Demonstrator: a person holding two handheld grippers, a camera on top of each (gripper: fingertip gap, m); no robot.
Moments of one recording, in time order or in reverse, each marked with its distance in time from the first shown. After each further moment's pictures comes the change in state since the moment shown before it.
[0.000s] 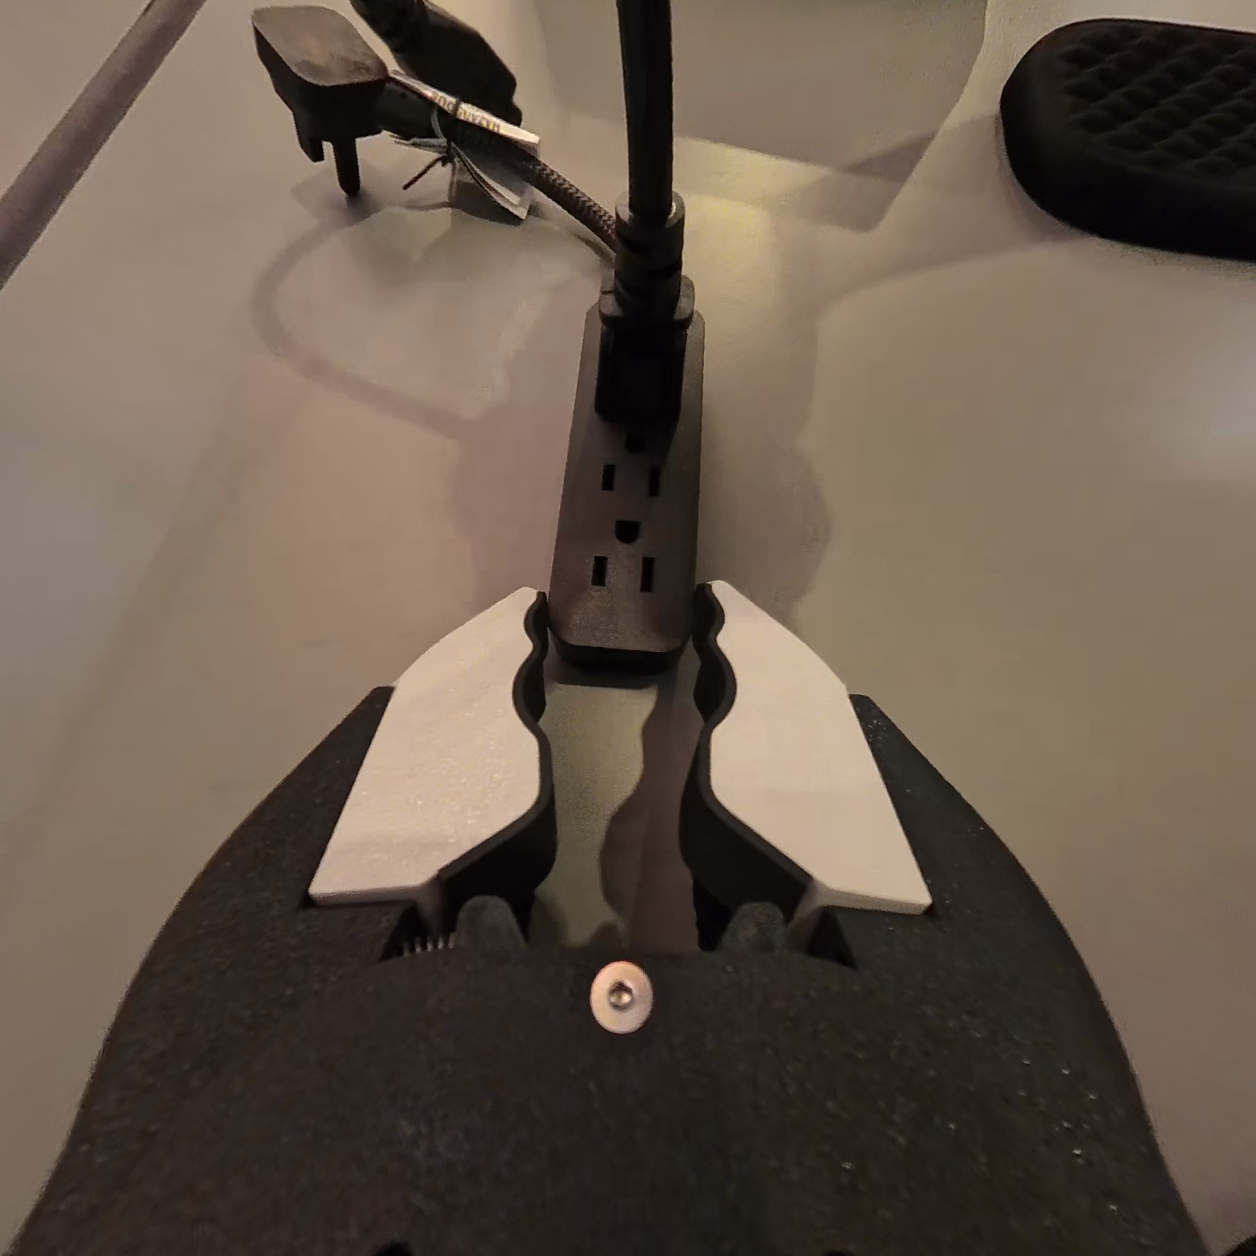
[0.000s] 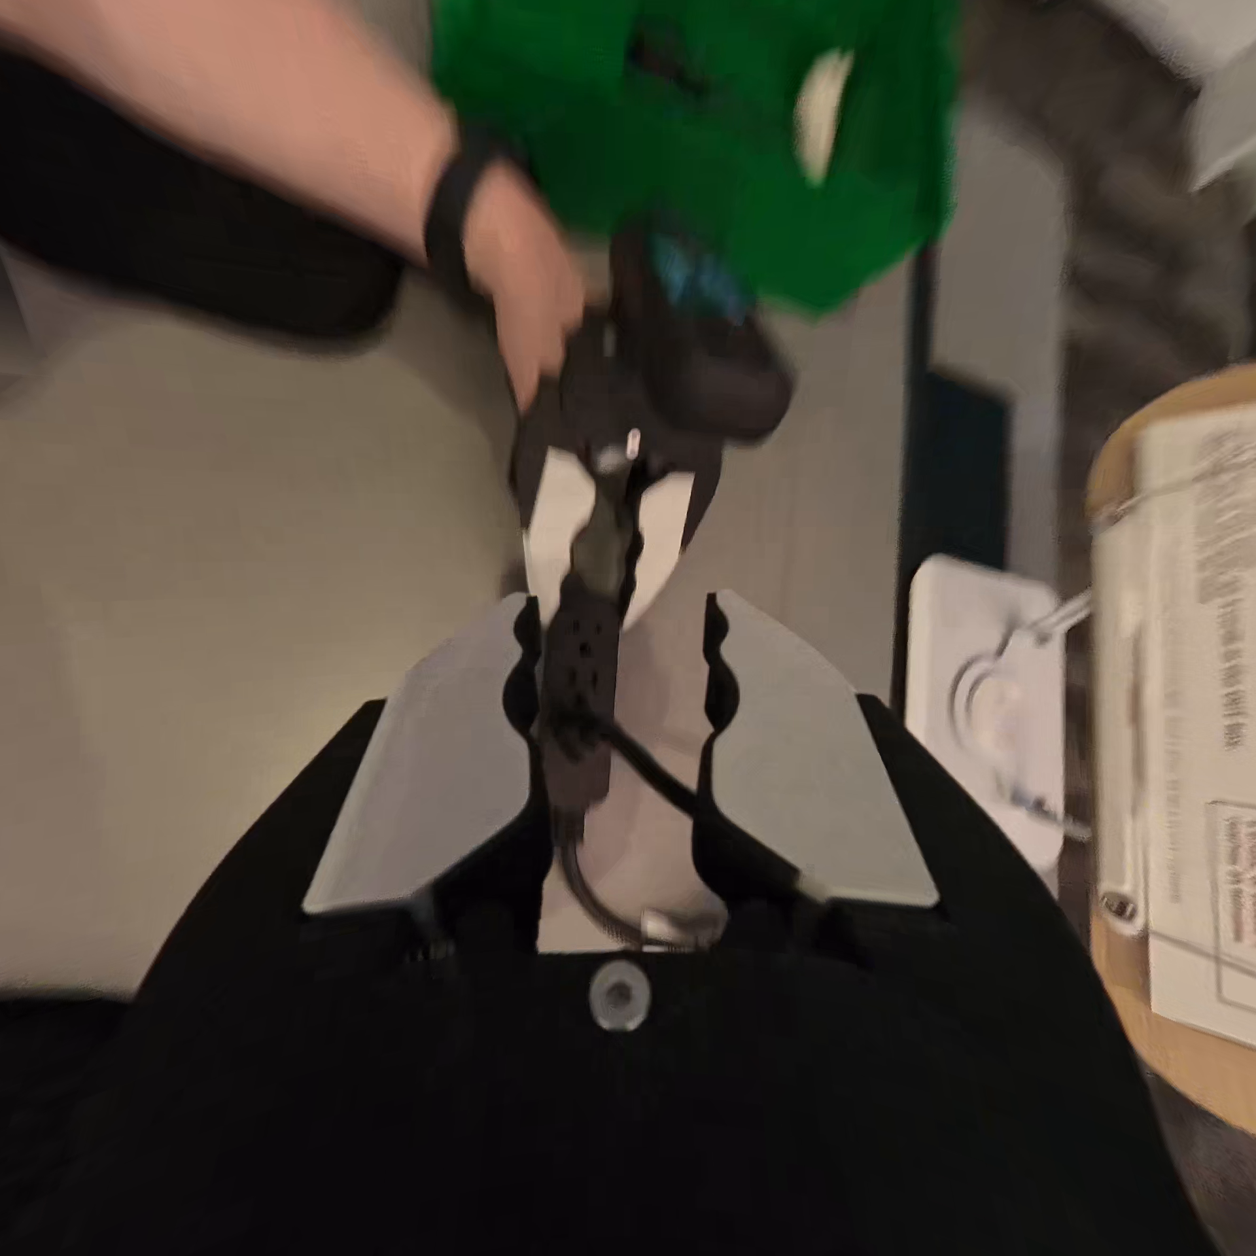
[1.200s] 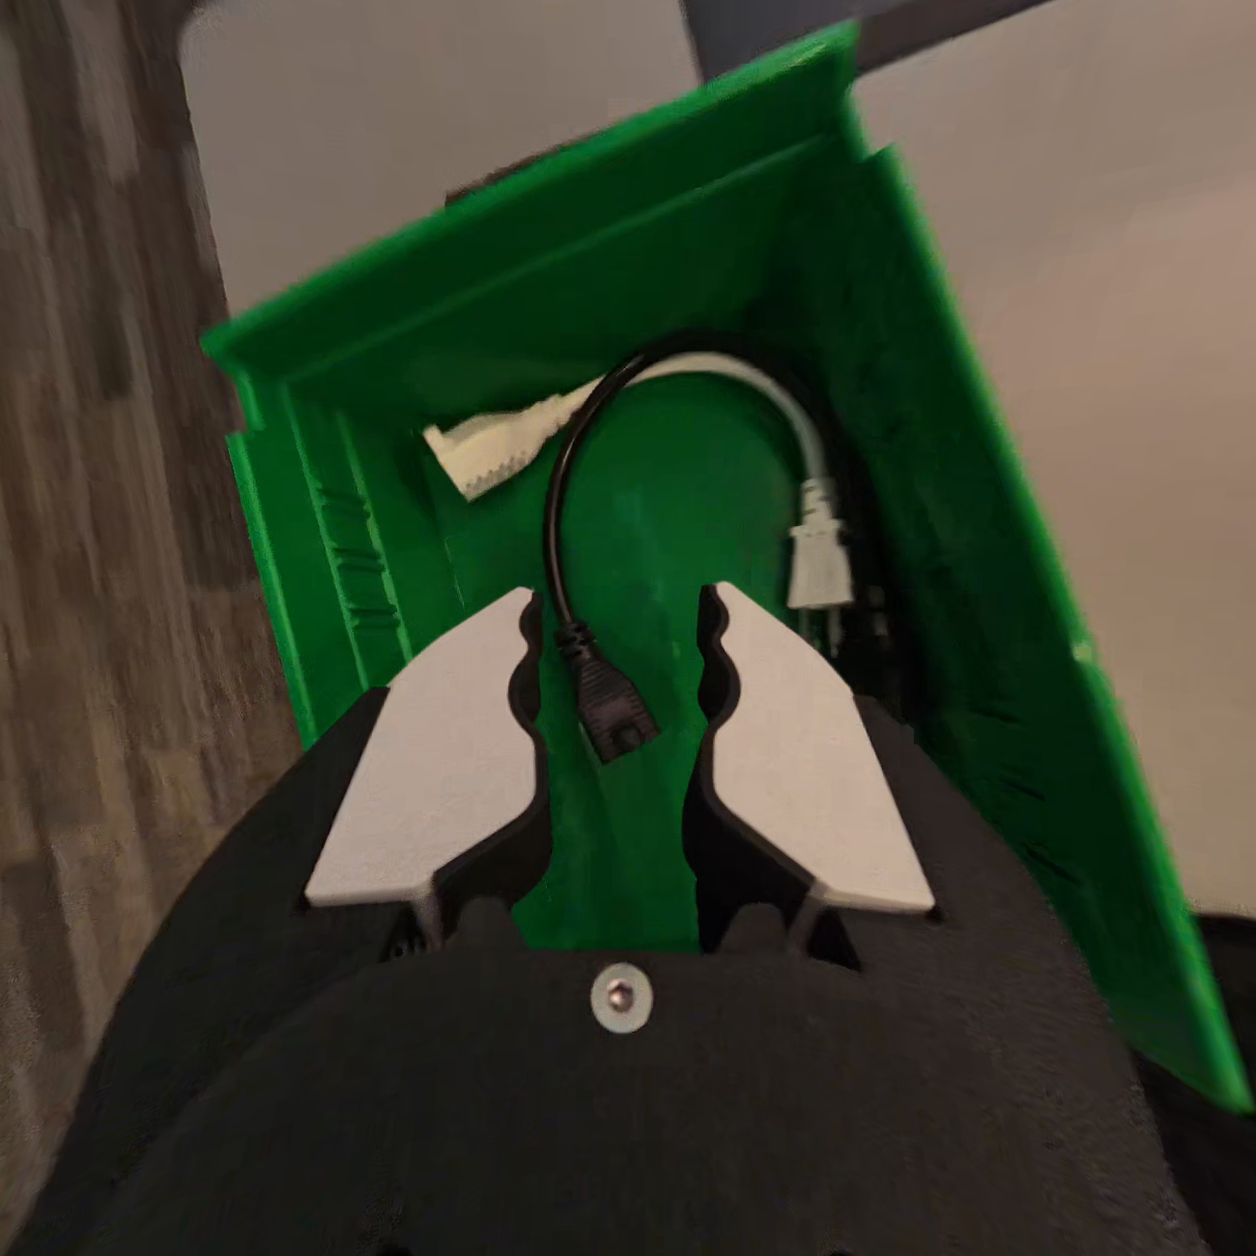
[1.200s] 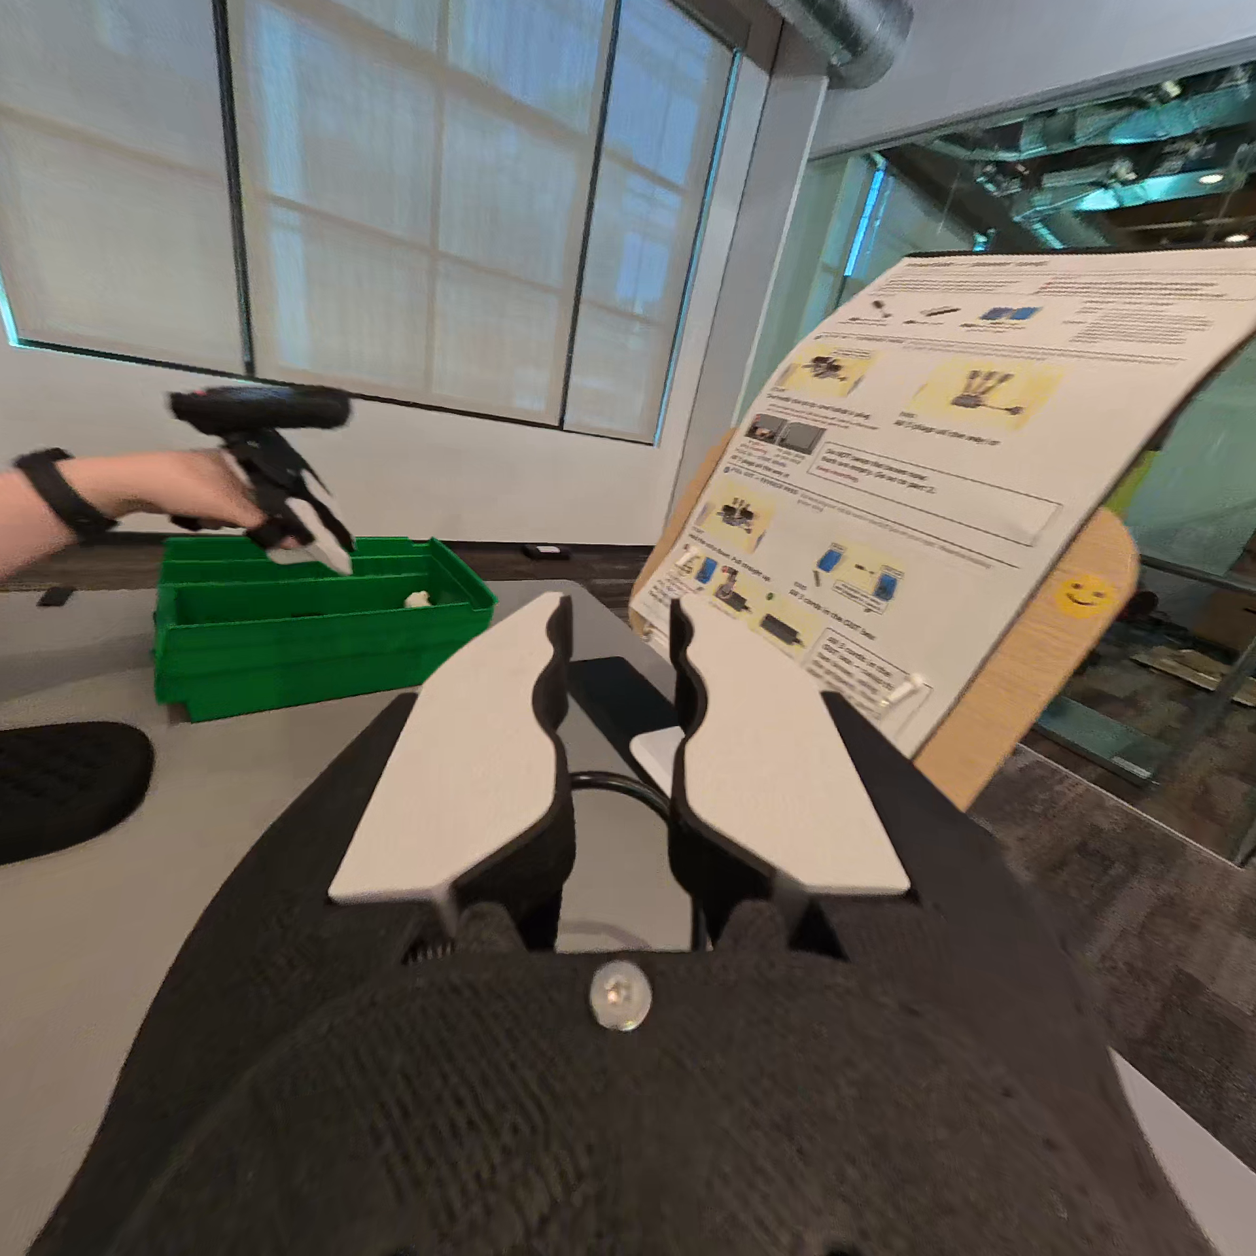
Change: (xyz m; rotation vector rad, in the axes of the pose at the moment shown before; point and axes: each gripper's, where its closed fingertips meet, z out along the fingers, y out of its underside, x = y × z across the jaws) left arm -0.079 0.137 -0.319 -0.377 -0.967 -0.765; right arm 0.085 0.033 -0.158 0.737 0.595 0.339
